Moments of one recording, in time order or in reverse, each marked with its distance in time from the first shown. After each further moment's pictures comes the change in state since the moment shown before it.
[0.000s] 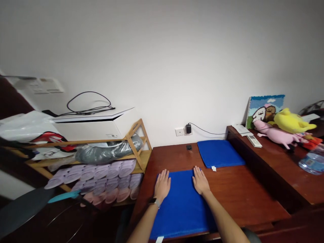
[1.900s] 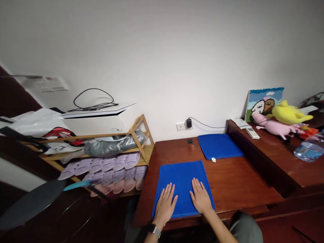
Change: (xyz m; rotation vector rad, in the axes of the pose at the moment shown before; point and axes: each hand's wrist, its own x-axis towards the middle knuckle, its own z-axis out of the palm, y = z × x) left_hand -0.142 0.023 -0.012 -0.071 -0.022 0.118; right_hand -0.122 -0.048 0.029 0.050 0.071 -0.088
